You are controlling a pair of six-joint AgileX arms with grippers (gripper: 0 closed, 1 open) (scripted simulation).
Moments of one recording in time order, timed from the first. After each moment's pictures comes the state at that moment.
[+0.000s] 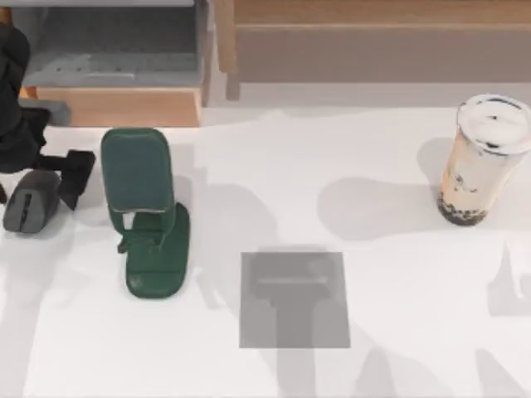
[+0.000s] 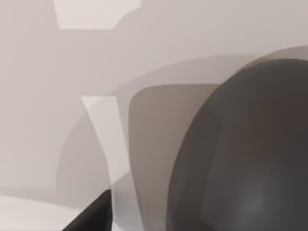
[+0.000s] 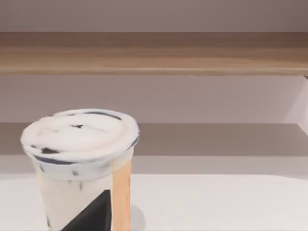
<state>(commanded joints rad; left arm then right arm) 0.03 2.23 1.56 -0.90 0.01 0.16 0.00 0.00 0.00 0.00 0.00 0.00</state>
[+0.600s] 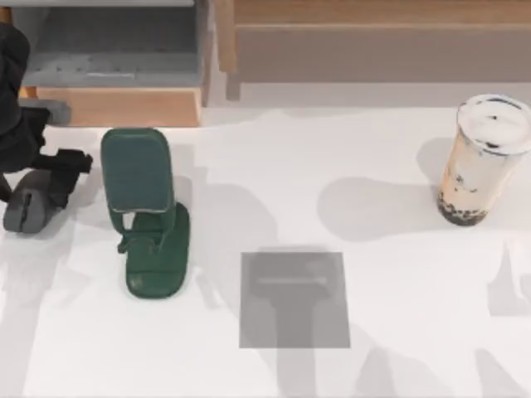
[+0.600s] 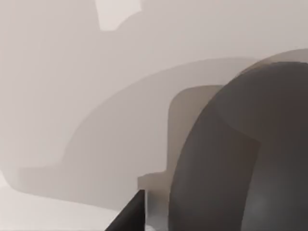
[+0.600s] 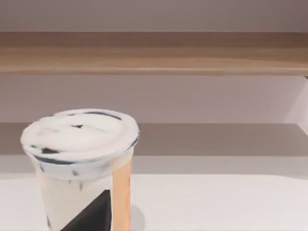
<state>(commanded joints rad) 0.03 2.23 1.56 -0.90 0.01 0.16 0.00 0.00 0.00 0.00 0.00 0.00</state>
